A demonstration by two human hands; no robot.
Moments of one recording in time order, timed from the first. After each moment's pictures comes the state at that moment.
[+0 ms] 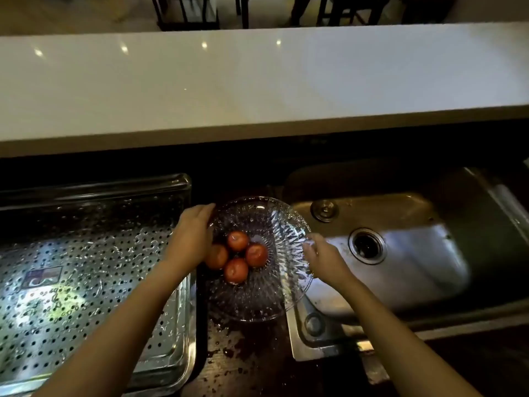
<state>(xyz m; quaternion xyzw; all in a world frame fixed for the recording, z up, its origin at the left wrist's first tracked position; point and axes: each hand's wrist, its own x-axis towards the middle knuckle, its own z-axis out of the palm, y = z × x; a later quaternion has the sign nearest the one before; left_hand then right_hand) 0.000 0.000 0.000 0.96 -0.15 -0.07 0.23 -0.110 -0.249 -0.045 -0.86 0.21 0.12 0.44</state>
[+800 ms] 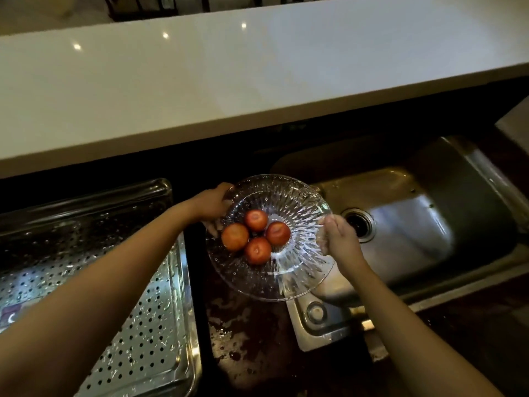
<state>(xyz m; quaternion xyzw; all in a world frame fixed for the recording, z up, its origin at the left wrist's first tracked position) 0.076 -0.065 0.013 0.89 -0.17 -0.36 0.22 -0.123 -0.266 -0.034 -0.70 0.31 -0.08 0.64</state>
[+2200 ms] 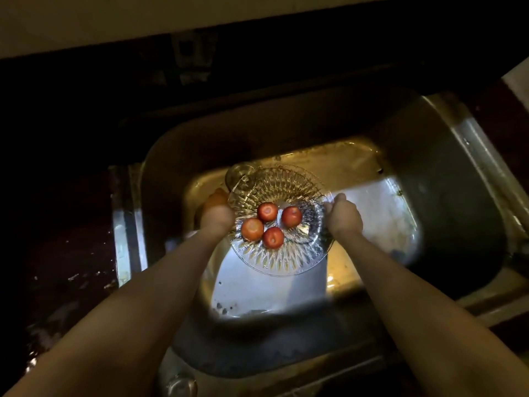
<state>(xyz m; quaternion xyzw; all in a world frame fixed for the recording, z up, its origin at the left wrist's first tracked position) 0.016 -0.295 -0.170 0.93 -0.03 -0.27 0.25 -0.107 -0.510 -0.185 -0.87 0.44 0.11 0.21</state>
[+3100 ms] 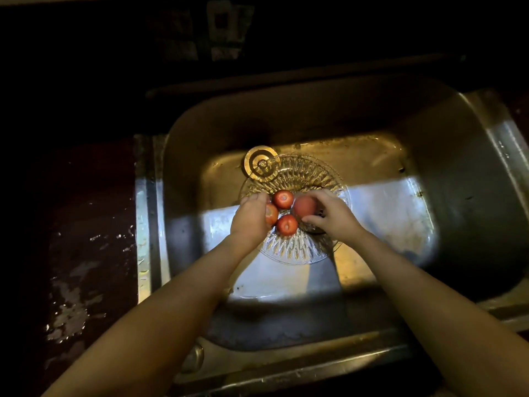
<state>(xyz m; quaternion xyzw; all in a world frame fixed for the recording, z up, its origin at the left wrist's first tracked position) -0.043 -0.299 -0.161 0.92 -0.18 -0.26 0.22 -0.108 -0.482 -0.173 -0.90 0.14 0.12 0.39</state>
